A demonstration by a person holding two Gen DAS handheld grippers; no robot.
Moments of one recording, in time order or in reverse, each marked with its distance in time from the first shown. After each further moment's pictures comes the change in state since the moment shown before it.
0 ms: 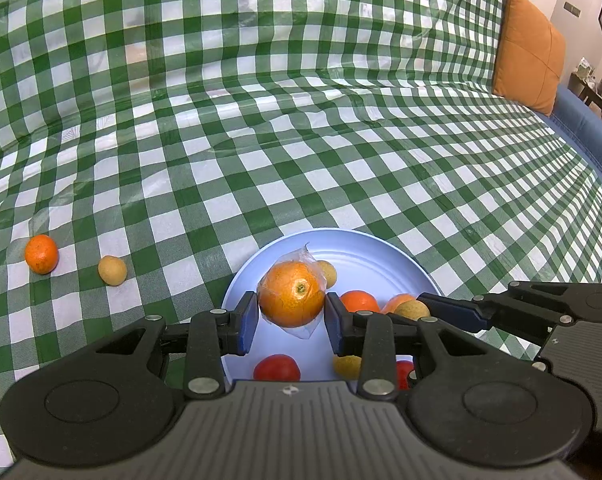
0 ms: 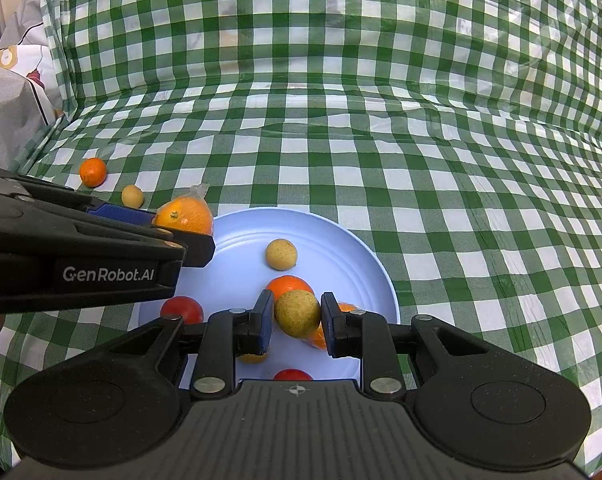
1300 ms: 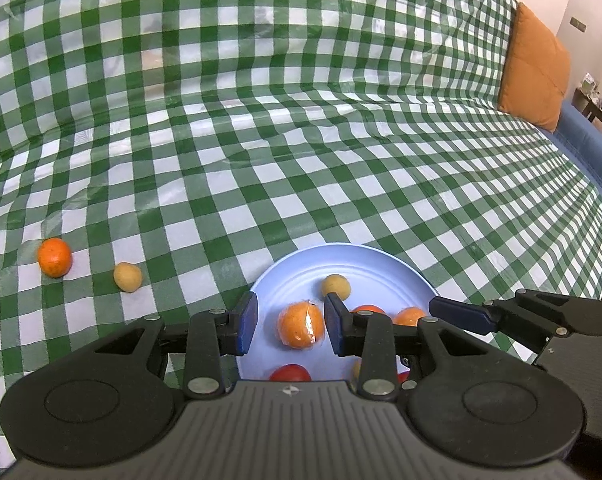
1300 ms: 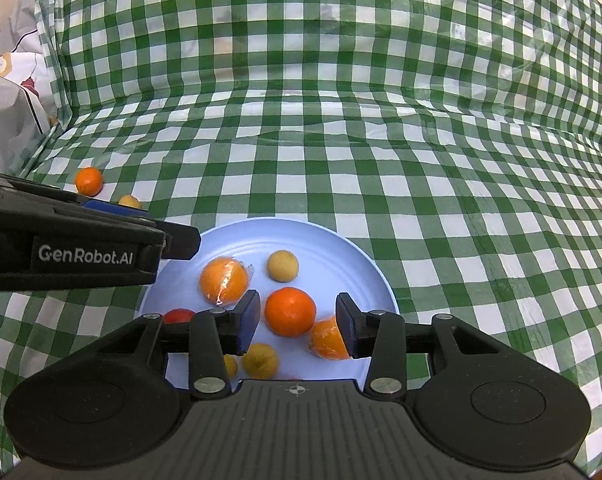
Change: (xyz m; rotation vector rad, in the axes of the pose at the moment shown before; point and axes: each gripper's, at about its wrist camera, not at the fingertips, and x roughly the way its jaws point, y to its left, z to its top) left arm -0.010 0.013 0.003 -0.040 -0.030 0.008; right arm 0.002 0.000 -0.003 0.011 -0.027 -0.013
